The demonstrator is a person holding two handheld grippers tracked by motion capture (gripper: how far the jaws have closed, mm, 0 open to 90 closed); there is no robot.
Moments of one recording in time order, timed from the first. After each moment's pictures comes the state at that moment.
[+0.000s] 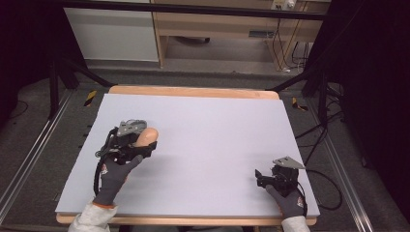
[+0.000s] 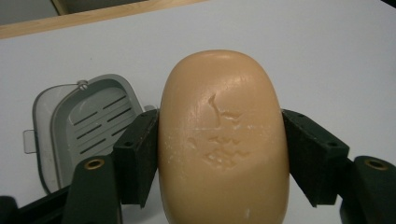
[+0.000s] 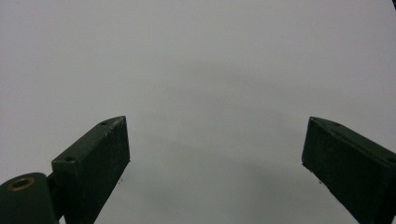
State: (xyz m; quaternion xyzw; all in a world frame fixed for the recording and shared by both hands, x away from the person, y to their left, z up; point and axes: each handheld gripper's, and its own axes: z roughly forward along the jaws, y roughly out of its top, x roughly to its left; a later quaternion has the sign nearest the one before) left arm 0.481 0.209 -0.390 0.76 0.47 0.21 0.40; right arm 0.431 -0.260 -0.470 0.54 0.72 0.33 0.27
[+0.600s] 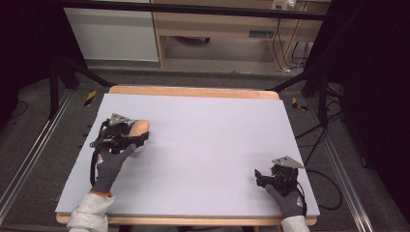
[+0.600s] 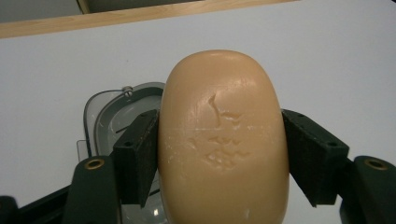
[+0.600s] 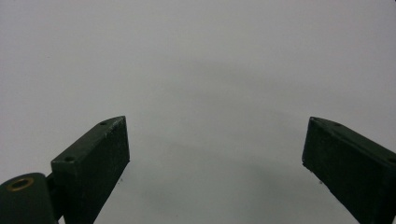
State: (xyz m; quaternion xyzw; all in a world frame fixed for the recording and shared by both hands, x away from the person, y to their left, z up) left arm 0.515 0.236 -0.395 0.74 0.50 0.22 0.39; right arm 0.433 -0.259 -0.472 0.54 0.73 0.32 0.27
